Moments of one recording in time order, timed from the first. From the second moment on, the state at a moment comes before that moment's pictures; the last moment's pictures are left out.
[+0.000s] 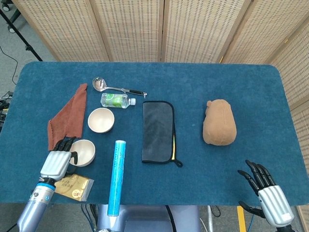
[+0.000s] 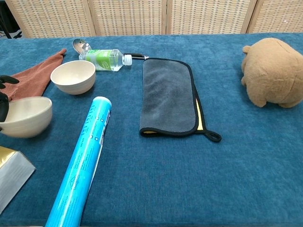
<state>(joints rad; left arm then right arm) -0.39 -1.25 0.02 -1.96 1.06 1.25 0.57 -0.03 -1.14 -0.12 -1.63 -1.88 1.67 0.07</state>
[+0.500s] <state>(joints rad) -0.40 -1.23 0.02 -1.97 1.07 1.24 0.60 -0.03 -1.14 -0.12 -1.62 -1.87 1.67 0.07</state>
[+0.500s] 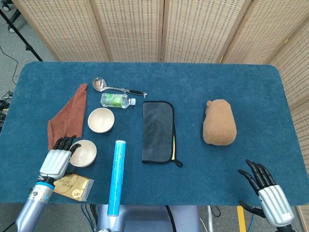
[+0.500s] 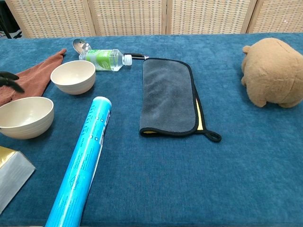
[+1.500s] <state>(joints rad) -0.21 -1.12 -0.03 -2.12 1.33 1.51 0.17 -0.01 -1.15 -0.11 -1.63 -1.87 1.66 0.09</state>
